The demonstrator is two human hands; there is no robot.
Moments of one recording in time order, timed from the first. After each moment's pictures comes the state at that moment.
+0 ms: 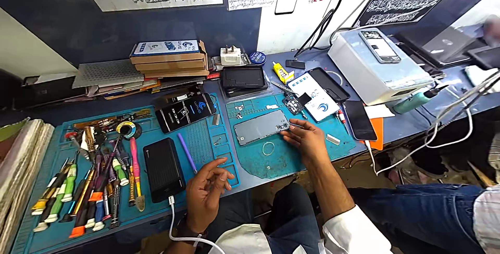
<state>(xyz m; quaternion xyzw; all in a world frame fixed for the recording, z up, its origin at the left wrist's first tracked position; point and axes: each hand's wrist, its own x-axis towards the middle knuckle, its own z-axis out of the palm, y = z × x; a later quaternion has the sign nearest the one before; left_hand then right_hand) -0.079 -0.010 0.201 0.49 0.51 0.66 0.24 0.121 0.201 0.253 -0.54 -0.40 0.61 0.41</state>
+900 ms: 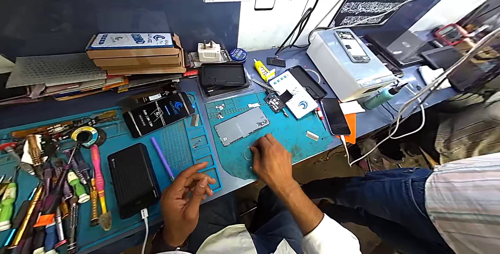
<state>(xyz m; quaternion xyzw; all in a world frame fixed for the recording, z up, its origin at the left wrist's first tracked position) -0.082 -0.011 0.200 0.50 0.52 0.65 0.23 0.109 0.144 0.221 -0.49 -0.84 0.09 0.19</state>
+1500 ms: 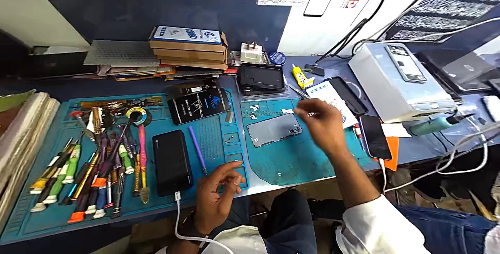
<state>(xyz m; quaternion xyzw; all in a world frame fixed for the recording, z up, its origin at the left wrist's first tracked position) -0.077 -0.010 0.196 0.51 0.50 0.67 0.21 0.104 0.256 0.284 -0.38 -0.83 0.27 0.32</state>
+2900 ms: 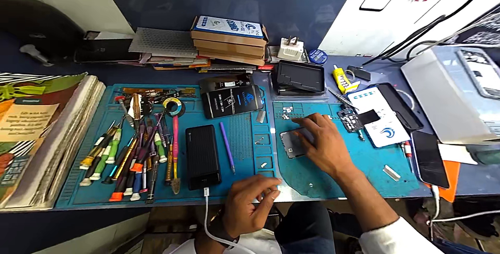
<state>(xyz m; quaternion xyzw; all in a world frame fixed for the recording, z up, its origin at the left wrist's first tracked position) -0.072 -0.011 0.195 0.56 0.50 0.64 0.17 0.055 0.223 0.246 -0.26 -0.94 0.11 0.16</state>
